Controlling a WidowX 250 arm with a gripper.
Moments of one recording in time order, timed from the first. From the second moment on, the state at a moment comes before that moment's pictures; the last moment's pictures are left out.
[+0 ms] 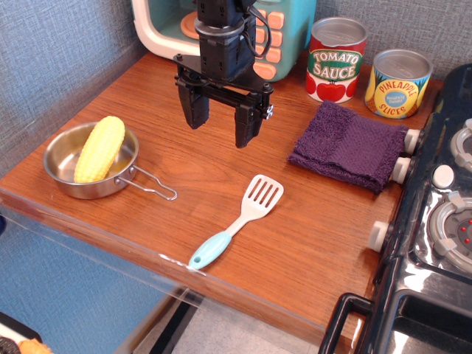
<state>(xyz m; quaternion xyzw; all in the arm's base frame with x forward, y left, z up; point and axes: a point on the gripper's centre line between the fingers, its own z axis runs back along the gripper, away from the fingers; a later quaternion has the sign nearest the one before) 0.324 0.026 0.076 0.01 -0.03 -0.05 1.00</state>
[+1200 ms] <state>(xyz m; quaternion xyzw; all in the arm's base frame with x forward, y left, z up) 0.281 0.105 0.057 0.06 -0.01 -0.03 1.00</state>
